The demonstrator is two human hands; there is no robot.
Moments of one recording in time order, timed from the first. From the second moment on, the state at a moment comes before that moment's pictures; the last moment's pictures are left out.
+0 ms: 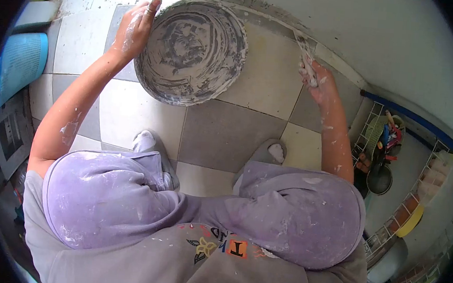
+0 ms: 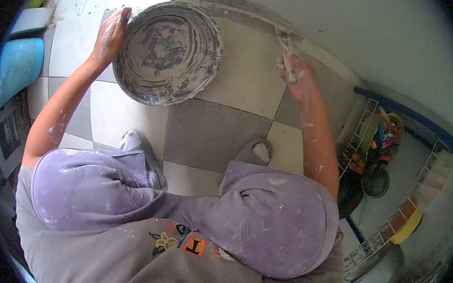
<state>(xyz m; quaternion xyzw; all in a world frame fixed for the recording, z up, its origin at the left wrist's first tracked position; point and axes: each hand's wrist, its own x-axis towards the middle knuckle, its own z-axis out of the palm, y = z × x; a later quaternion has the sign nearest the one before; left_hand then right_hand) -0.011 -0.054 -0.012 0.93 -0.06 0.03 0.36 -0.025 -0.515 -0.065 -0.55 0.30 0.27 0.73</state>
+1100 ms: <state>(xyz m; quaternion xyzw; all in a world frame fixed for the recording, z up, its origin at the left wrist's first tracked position) -0.017 -0.051 -0.008 0.93 -0.04 -0.01 0.37 0.066 -0.518 -0.059 -0.56 0.25 0.20 0.77</state>
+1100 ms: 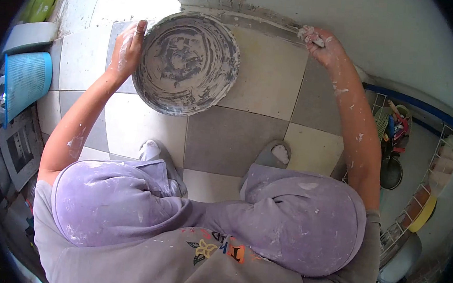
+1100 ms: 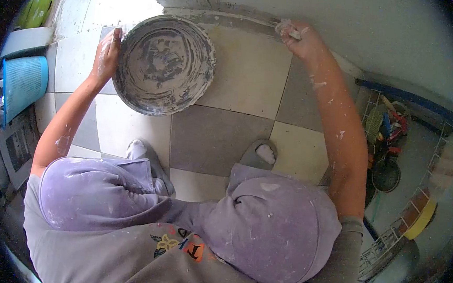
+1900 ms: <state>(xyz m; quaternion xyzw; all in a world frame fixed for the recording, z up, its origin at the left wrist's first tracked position) -0.018 -0.053 -0.008 0.93 -0.03 0.00 0.36 0.093 -0.569 -0.103 -0.79 -0.07 0.23 0.57</state>
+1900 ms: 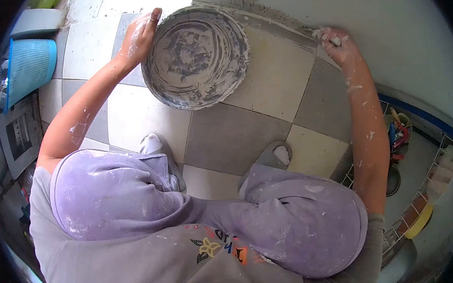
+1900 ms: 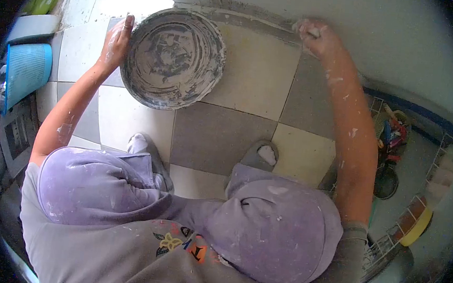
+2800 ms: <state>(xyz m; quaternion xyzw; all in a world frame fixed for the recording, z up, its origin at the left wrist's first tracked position) -0.020 -0.052 -0.005 0.94 -0.01 -0.02 0.35 0.120 -0.530 -0.104 -0.41 0.22 0.31 0.83</state>
